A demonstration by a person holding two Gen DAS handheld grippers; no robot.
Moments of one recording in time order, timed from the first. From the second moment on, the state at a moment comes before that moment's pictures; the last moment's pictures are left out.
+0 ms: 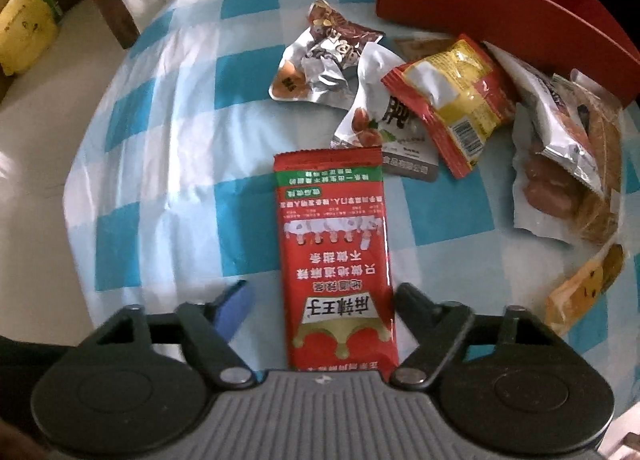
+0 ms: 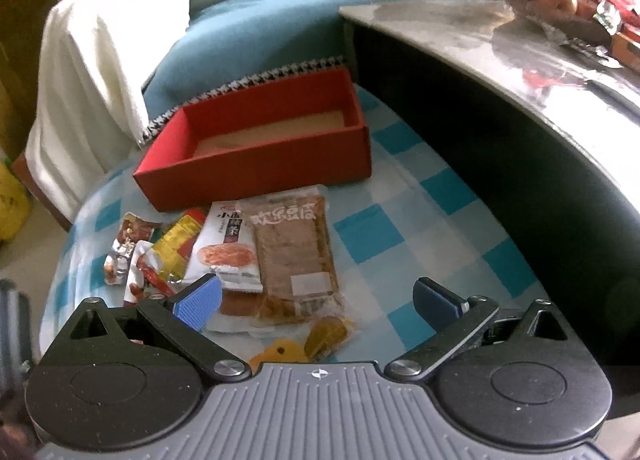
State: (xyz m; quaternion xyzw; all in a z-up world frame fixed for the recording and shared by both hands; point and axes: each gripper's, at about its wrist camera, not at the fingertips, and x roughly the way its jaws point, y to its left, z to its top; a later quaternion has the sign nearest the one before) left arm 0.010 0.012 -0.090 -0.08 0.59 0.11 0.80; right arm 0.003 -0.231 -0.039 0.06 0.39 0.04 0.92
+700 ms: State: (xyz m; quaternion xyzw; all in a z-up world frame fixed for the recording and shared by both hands) left arm 0.061 0.019 -0.061 -0.12 0.58 -0.06 0.80; right arm 0.103 -0.221 -0.096 0.01 0.47 0.02 0.88
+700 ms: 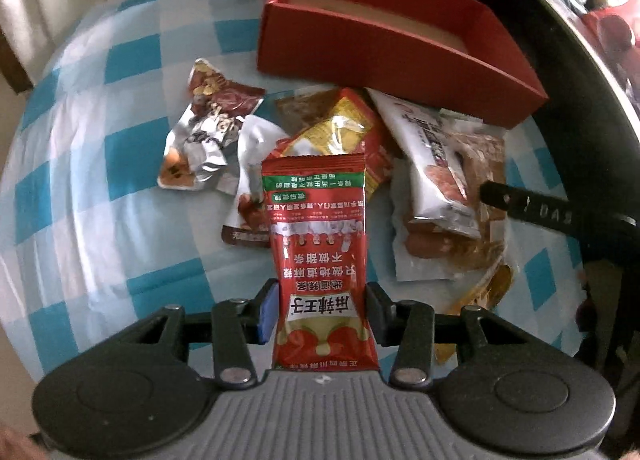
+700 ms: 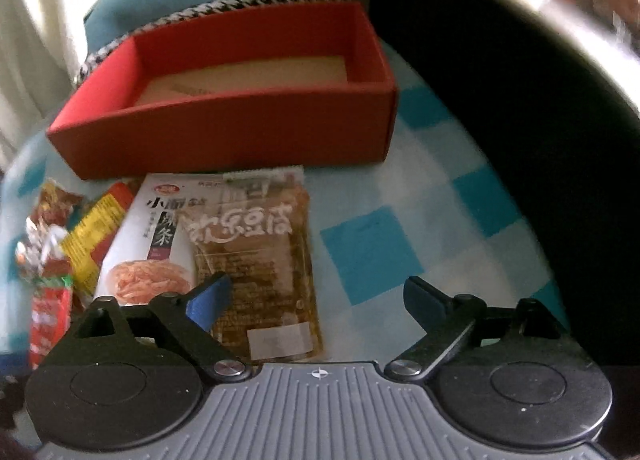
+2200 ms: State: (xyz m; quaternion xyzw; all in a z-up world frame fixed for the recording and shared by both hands) left arm 0.056 0.018 -0.047 -0.08 0.55 -0.05 0.83; right arm 0.091 -0.179 -0.111 -0.05 0.48 0.06 0.87
